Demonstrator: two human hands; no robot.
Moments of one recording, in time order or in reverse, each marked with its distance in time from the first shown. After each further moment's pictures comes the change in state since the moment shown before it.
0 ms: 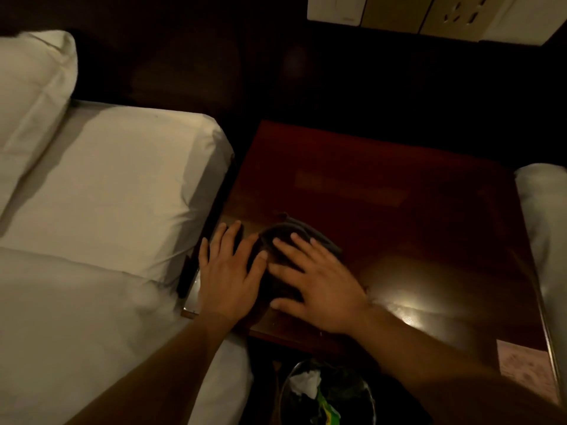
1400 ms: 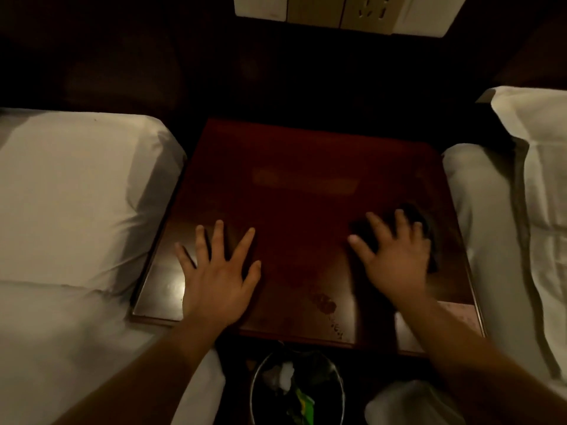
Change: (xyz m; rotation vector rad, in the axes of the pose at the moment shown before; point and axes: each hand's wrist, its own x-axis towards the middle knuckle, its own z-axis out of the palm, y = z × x) left_hand -0.015 0.045 0.026 0.316 -0.156 0.140; right_hand -0.115 0.096 -0.040 0.004 0.089 1.052
